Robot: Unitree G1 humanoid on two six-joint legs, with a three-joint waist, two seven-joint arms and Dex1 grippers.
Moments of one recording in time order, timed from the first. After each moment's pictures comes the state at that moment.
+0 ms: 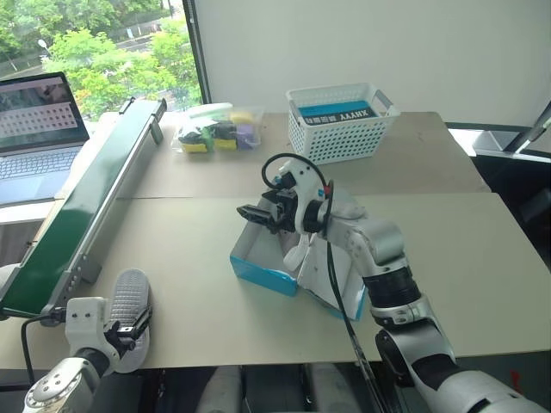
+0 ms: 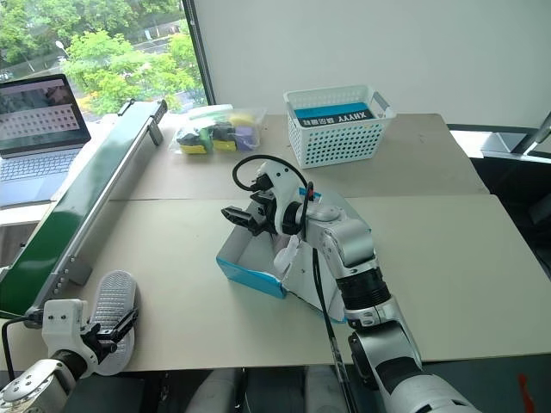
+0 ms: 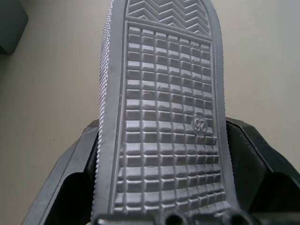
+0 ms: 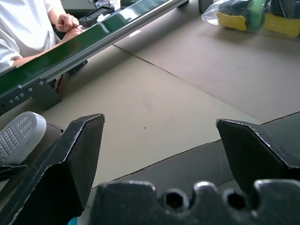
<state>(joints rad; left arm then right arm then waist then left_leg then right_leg) 0.45 0.40 0.45 -0.43 -0.46 0.59 -0.33 -0.76 -0.13 0.15 0.05 0.37 0.83 0.53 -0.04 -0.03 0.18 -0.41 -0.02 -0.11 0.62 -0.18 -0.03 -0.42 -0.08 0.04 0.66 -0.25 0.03</state>
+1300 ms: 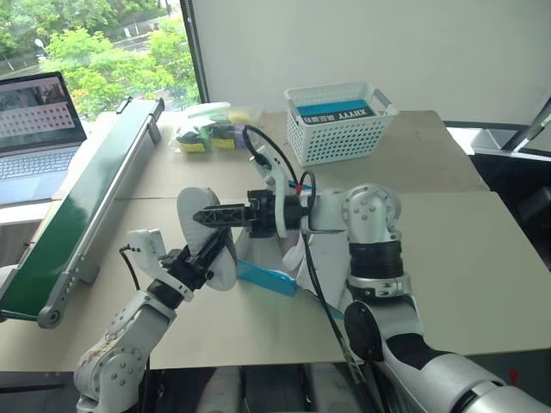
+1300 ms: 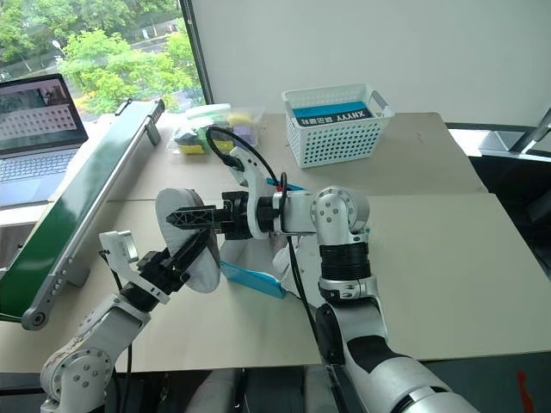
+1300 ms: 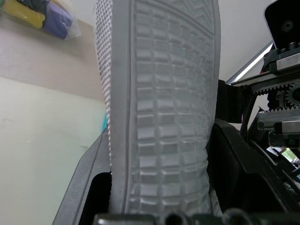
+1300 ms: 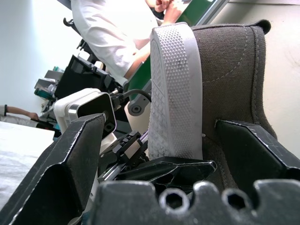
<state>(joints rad) 0.08 0.25 0.24 -0.57 -0.94 0.62 -0.24 -0.97 0.09 -0.14 0.10 0.75 1.47 0.39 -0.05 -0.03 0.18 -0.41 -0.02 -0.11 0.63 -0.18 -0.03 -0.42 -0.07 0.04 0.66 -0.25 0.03</state>
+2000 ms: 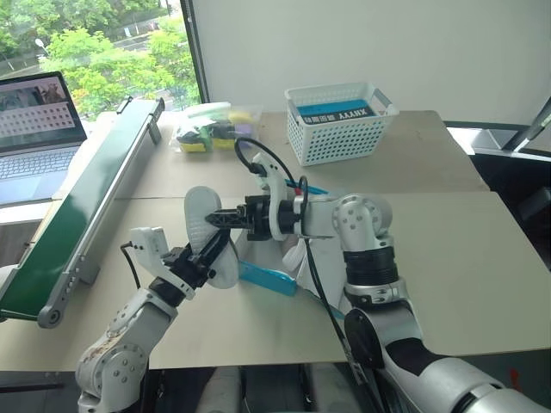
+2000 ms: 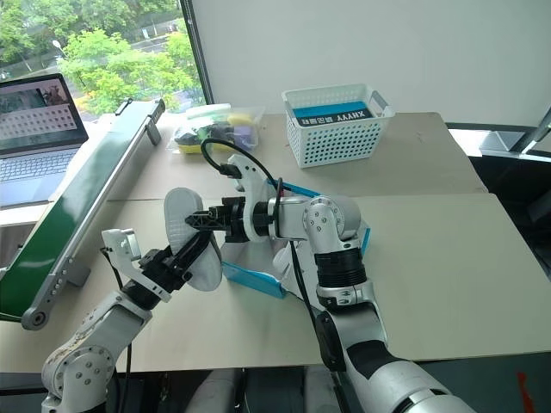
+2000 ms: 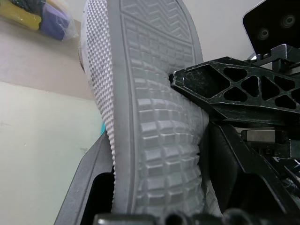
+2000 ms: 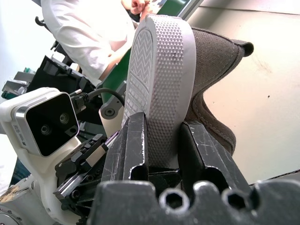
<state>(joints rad) 0.06 0.26 0.22 -0.57 -0.92 0.61 -0.24 -0.93 0.09 -0.07 0.10 0.68 1.38 0.38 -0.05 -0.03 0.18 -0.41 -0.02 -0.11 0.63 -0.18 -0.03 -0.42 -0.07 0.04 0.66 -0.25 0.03</state>
